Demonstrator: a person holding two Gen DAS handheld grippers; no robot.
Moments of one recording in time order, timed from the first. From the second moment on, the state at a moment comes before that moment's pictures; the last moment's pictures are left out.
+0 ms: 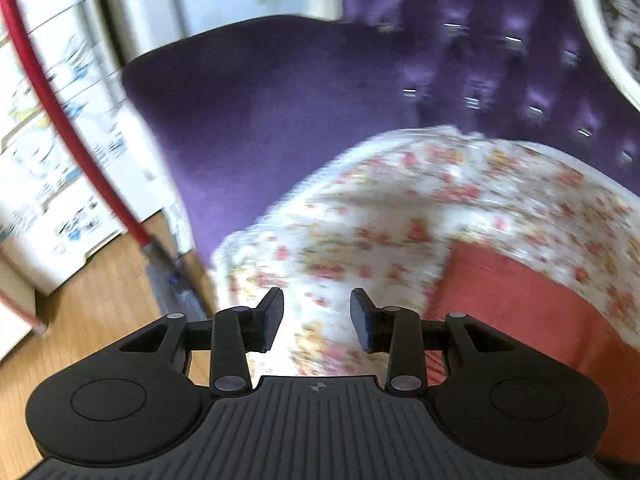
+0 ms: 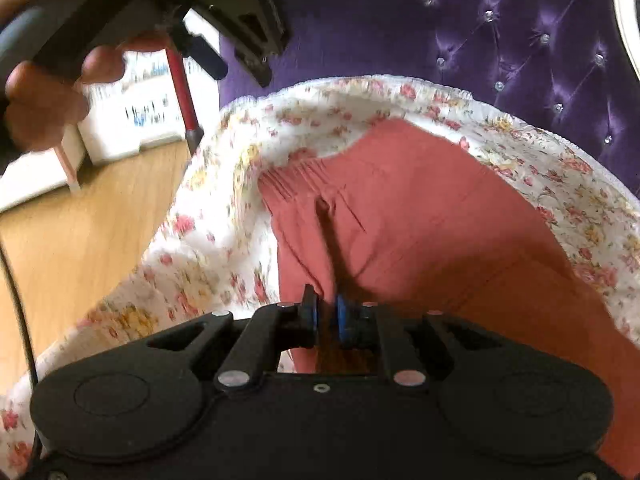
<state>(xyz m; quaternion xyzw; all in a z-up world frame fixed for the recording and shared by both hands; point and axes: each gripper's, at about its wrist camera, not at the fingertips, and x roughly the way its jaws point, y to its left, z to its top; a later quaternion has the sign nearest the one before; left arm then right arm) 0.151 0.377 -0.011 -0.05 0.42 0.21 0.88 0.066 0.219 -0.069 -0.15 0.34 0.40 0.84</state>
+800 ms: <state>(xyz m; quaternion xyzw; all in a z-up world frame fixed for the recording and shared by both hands) 0.167 0.200 -0.019 0.02 0.43 0.03 0.90 0.080 -0.005 -0.054 -0.12 0.34 0.29 0.88</state>
